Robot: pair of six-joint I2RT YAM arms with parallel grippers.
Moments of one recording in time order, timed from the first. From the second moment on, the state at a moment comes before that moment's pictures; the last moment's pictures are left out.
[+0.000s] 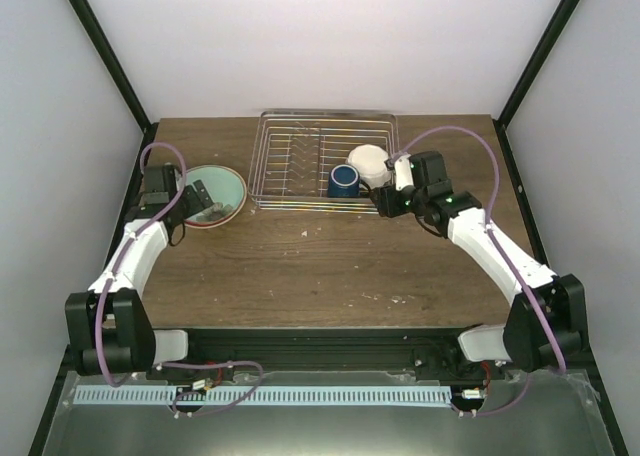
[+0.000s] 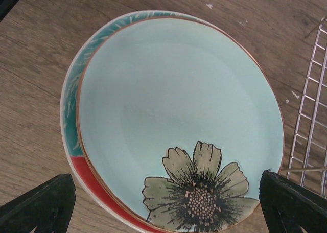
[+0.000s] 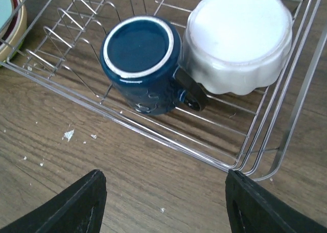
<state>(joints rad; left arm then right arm) 0.06 1.29 0.88 -0.41 -0.03 -0.39 0.35 1.33 1.03 -0.42 -0.18 0.07</state>
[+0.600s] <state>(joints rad) 0.13 1.48 1.01 -0.44 -0.03 -0.39 0.35 1.31 1.01 -0.41 -0.21 0.06</state>
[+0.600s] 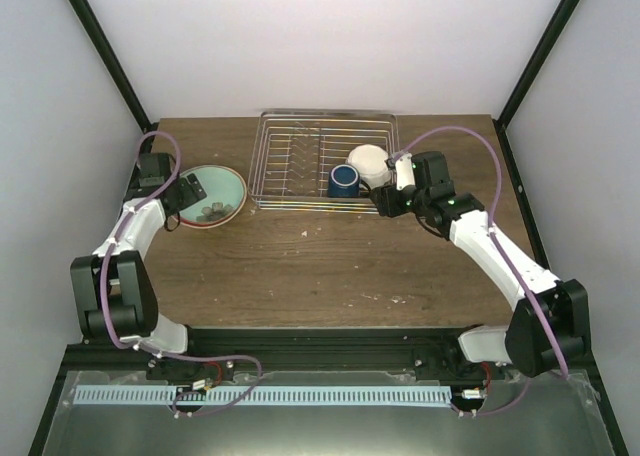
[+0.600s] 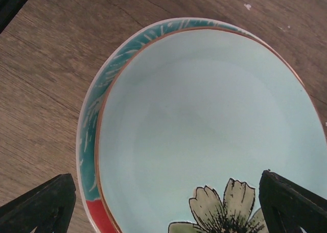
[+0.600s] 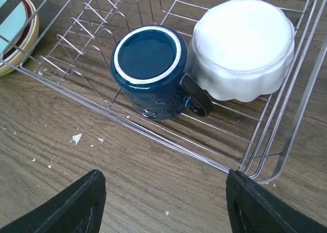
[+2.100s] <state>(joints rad) 0.19 1.58 1.05 -0.41 0.00 -0.39 0.35 1.33 1.00 -0.40 -0.21 0.06</state>
